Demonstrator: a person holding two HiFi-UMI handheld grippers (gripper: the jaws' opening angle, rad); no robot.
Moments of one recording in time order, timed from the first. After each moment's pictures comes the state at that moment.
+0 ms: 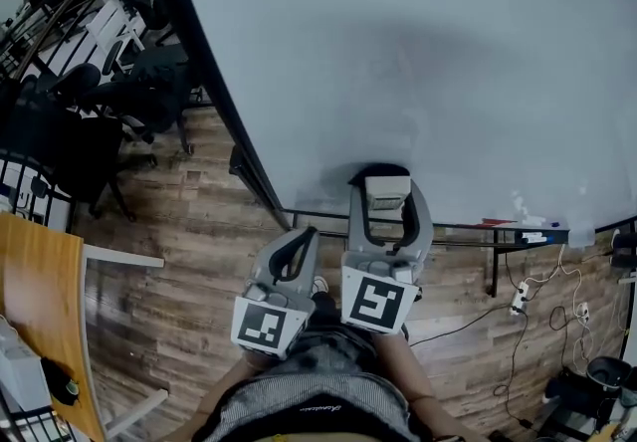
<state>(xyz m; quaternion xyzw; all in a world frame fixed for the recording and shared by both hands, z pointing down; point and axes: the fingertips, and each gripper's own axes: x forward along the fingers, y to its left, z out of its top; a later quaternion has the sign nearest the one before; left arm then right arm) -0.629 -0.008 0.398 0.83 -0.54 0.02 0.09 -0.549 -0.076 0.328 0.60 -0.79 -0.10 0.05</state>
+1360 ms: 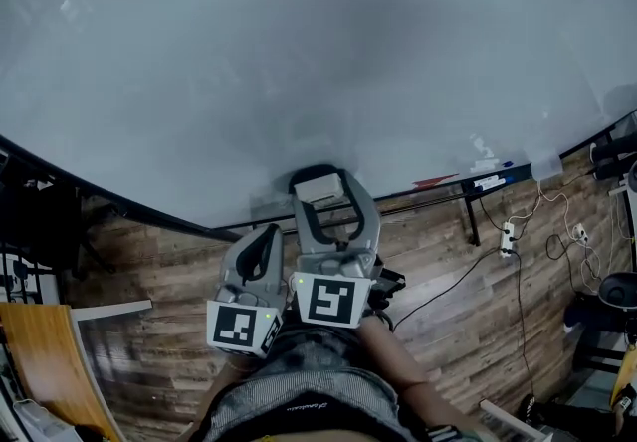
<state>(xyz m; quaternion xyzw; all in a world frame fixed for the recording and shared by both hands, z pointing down) -0.521 -0.036 0.411 0.87 -0.48 0.06 0.08 -0.450 -0.082 0.358 0.62 -0.77 -0.11 0.09</state>
